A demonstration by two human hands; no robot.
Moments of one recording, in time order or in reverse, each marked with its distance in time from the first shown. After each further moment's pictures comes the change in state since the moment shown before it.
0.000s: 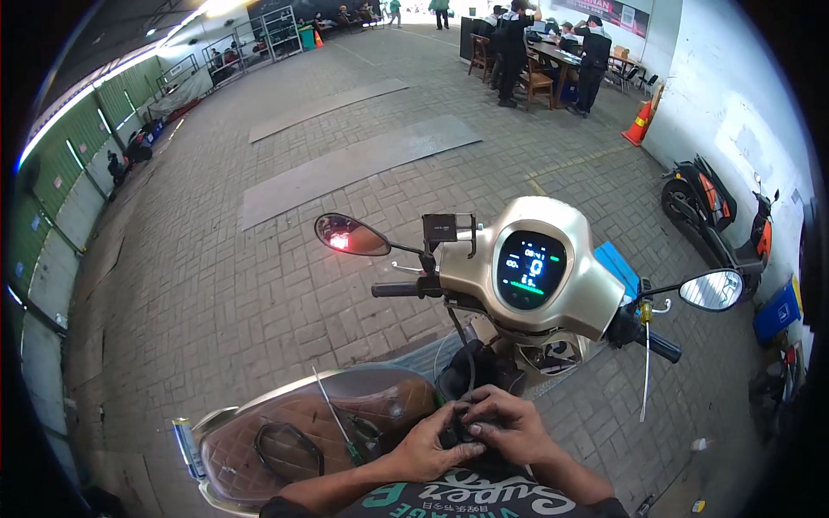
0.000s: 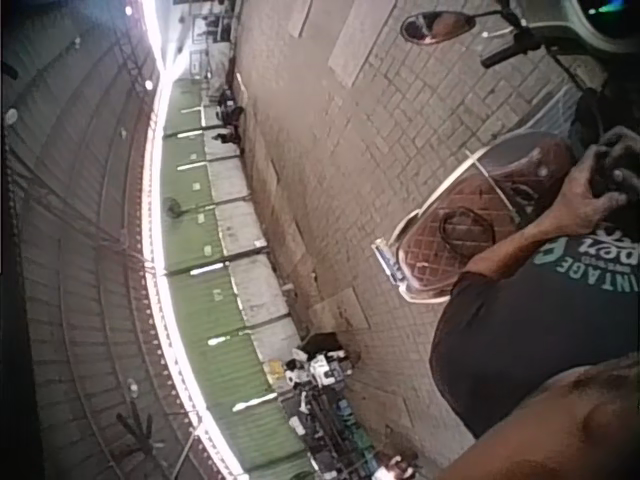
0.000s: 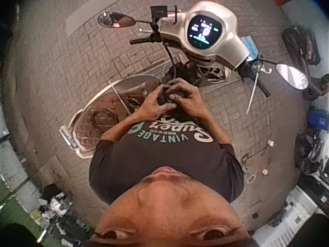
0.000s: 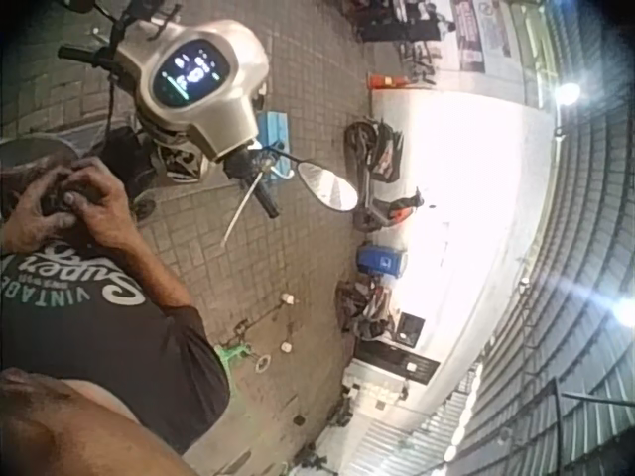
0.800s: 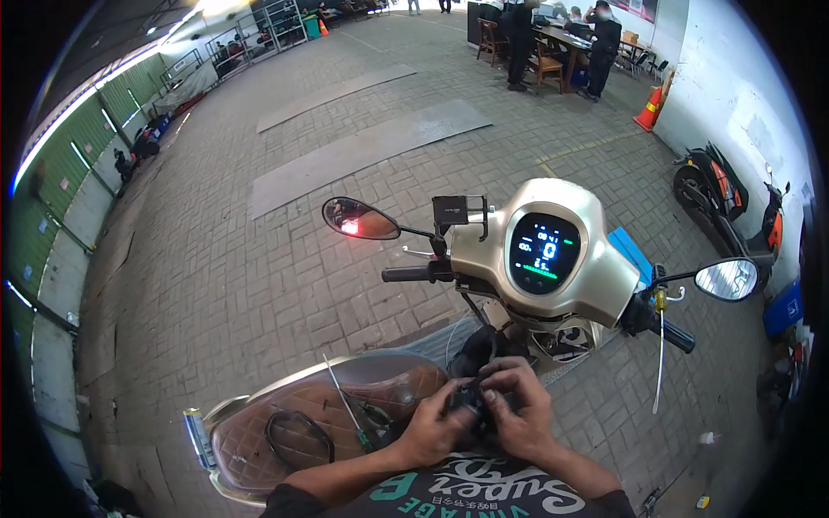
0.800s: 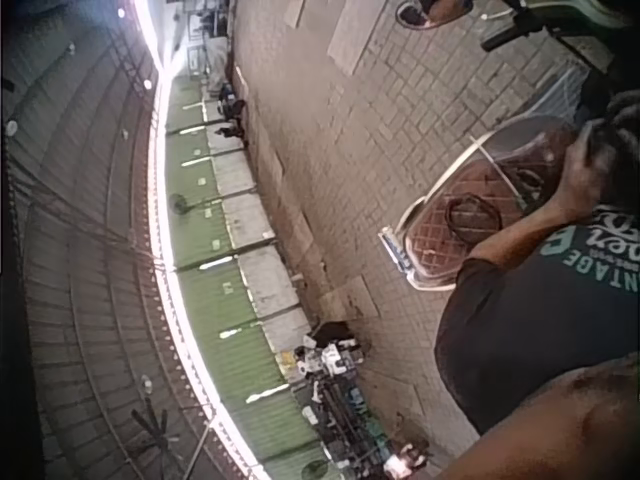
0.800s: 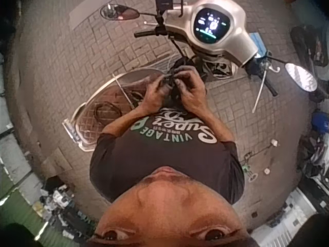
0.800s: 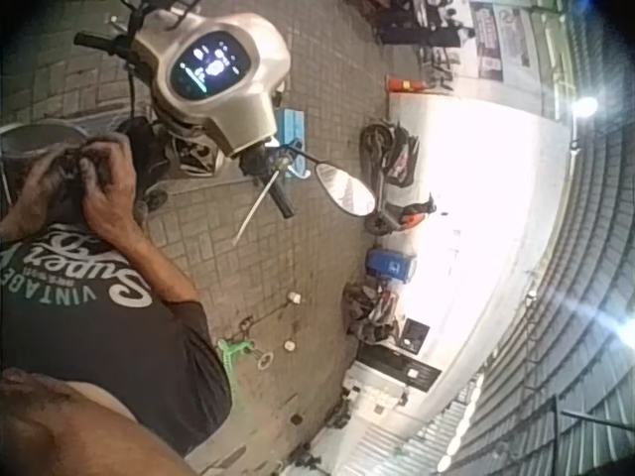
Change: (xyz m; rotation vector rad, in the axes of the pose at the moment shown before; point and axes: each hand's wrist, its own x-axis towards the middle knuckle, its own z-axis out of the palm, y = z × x) left_hand 0.000 0.005 -0.002 -0.014 0.182 -0.054; right_hand 0.008 0.000 0.018 -0.242 0.324 -0.134
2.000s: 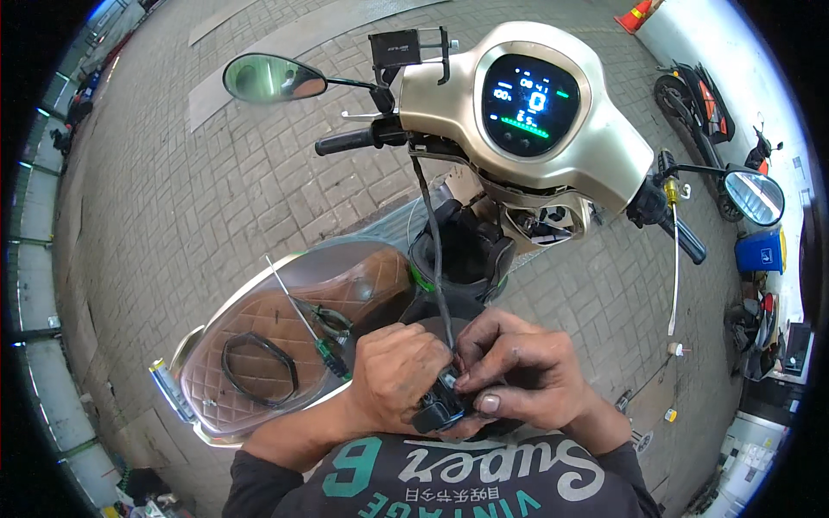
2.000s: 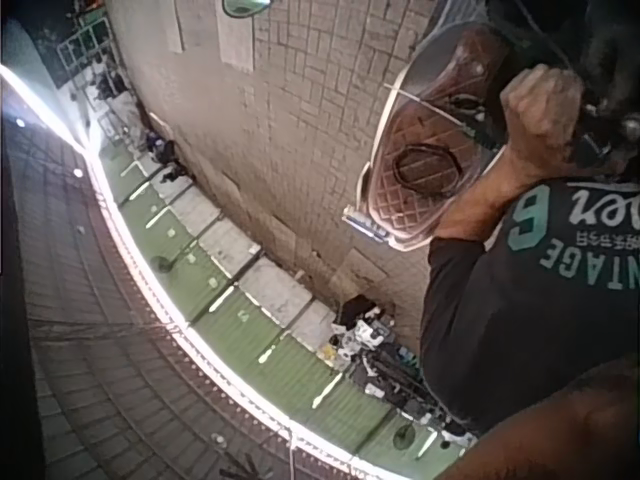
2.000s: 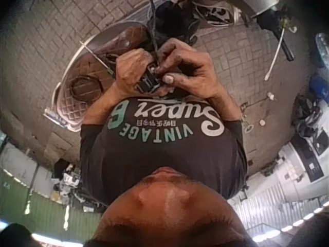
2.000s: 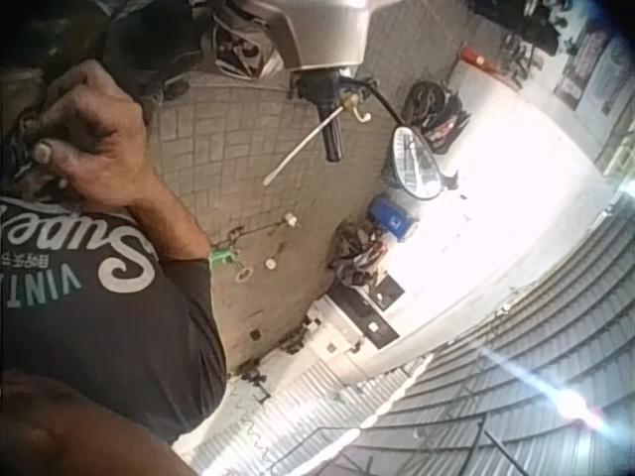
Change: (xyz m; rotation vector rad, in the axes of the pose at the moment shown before) left_hand 0.002 -0.004 -0.001 0.415 -0.042 0.596; right_hand -0.014 -0.020 -0.024 0.423 -0.353 0.160
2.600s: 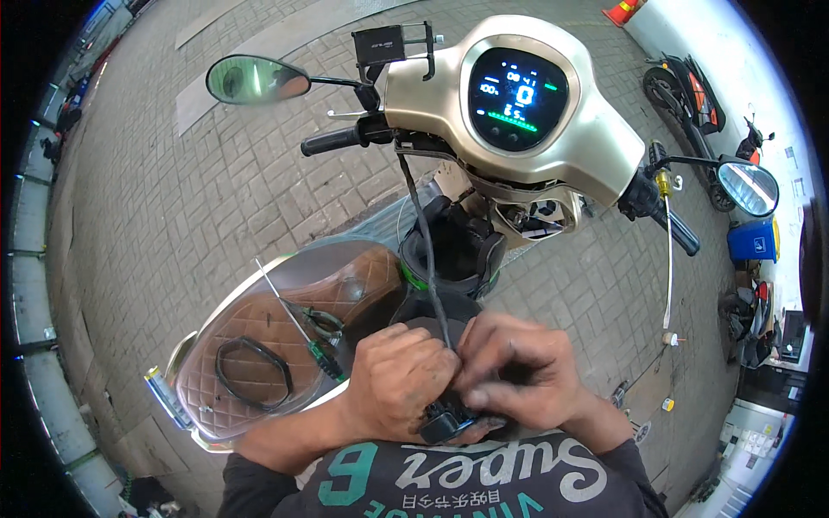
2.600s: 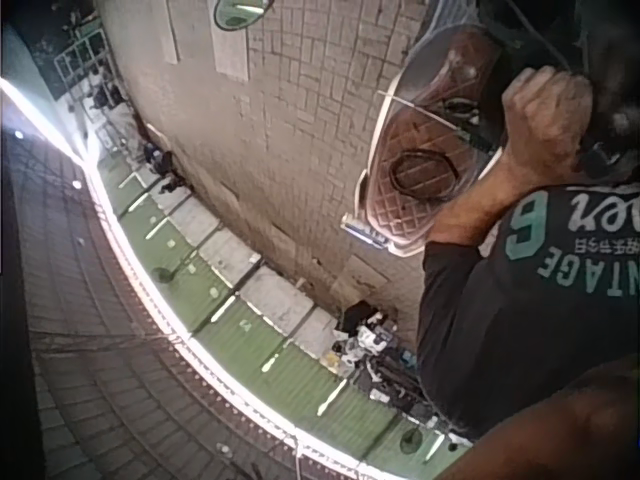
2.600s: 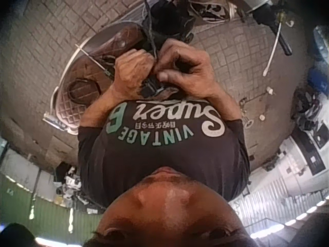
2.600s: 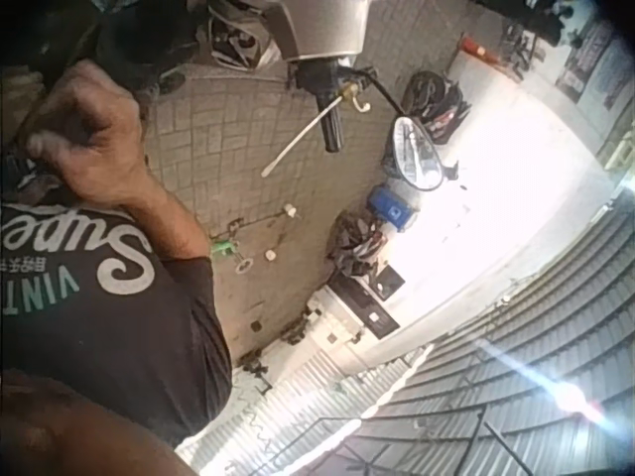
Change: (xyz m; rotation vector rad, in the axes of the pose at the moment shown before) left_hand 0.005 0.000 0.003 -0.001 -0.072 0.031; right_hand -0.003 0.000 0.001 -0.129 0.119 0.053
